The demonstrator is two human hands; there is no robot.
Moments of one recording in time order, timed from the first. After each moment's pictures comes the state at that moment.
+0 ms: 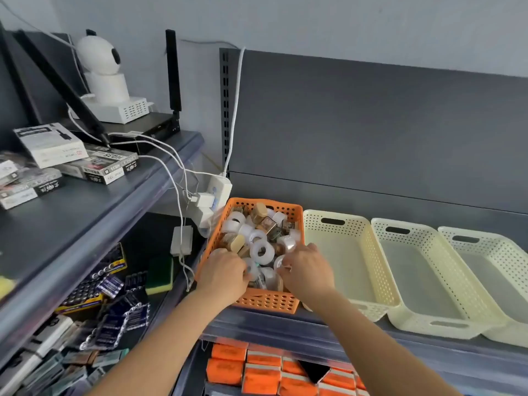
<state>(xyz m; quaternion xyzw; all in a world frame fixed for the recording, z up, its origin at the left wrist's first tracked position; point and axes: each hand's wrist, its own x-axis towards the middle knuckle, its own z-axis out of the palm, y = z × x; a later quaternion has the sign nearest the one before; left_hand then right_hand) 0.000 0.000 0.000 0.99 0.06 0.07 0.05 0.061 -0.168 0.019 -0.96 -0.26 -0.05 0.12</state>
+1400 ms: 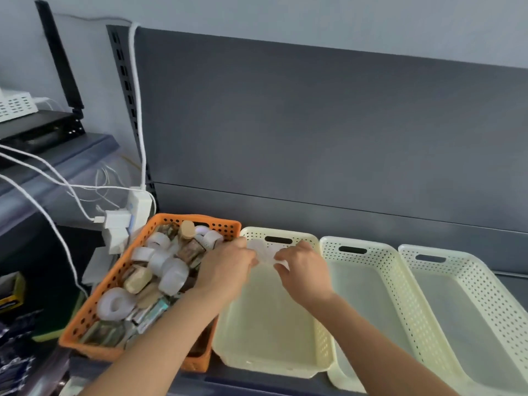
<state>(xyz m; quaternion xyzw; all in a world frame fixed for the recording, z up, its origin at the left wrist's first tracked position) 0.148 -0.119 0.021 0.99 0.03 0.11 0.06 0.209 -0.277 0.003 -0.94 -0.28 -0.11 0.16</state>
